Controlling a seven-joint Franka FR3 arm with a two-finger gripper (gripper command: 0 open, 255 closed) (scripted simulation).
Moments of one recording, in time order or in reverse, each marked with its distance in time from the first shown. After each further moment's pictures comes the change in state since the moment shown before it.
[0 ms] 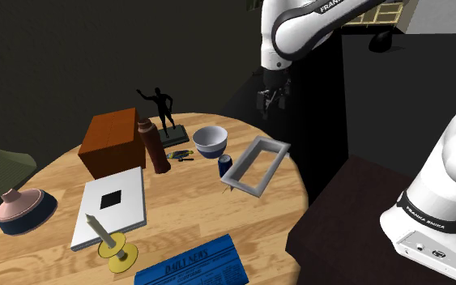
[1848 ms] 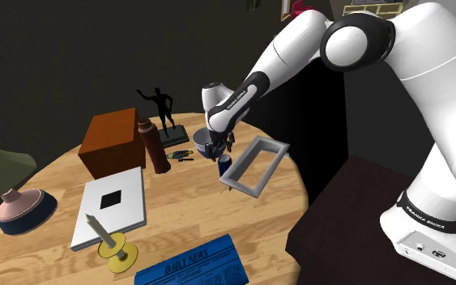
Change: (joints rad) arm 0.100 0.998 0.001 0.717 -0.119 0.278 0.182
